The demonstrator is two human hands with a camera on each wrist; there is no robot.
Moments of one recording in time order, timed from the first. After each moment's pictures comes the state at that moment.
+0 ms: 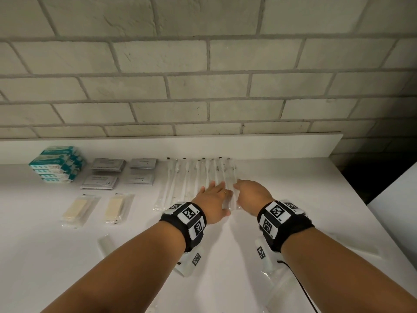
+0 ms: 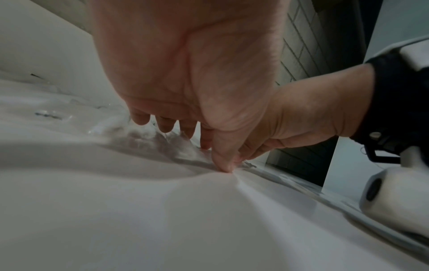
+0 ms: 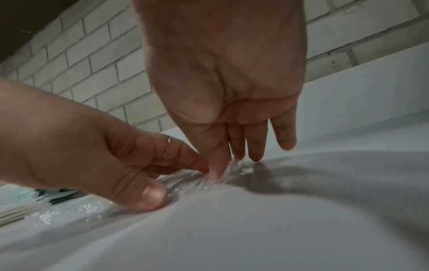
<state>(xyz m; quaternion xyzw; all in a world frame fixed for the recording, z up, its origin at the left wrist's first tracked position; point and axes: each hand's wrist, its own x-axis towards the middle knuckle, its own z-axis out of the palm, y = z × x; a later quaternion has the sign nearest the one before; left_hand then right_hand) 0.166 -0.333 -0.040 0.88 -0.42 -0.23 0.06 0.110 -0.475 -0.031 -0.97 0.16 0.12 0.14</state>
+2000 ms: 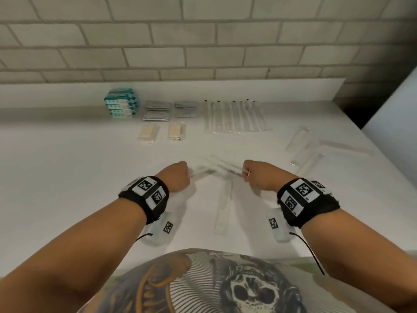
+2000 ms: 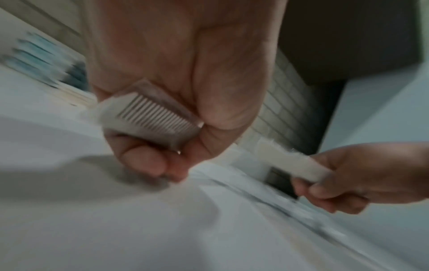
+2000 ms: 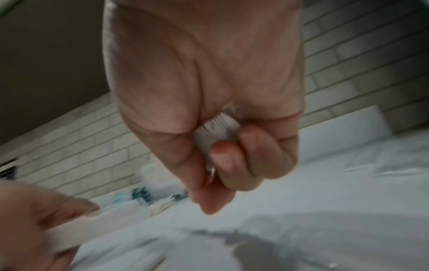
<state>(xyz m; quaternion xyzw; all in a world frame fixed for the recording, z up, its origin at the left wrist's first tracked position) 0.063 -0.041 -0.016 0.92 -0.27 -0.26 0.11 -0.061 -0.252 0.013 -0.95 0.17 0.20 0.20</state>
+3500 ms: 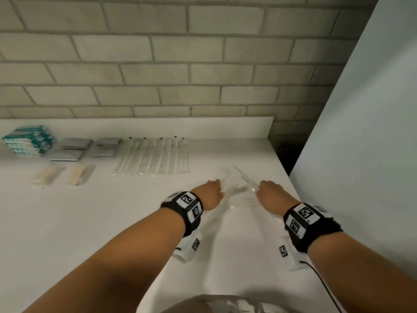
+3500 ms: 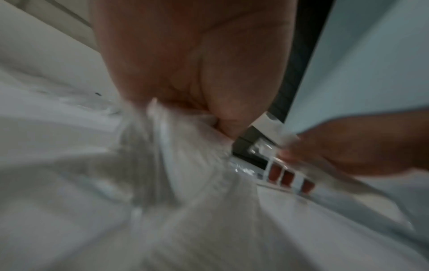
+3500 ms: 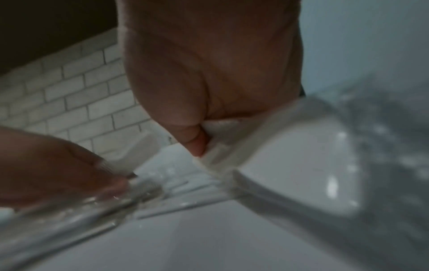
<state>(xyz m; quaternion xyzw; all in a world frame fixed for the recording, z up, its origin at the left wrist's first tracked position) 0.001 -0.421 -0.026 0.88 -0.39 -0.26 0.09 -0.116 -0.597 -0.022 -0.94 0.27 0.11 0.17</state>
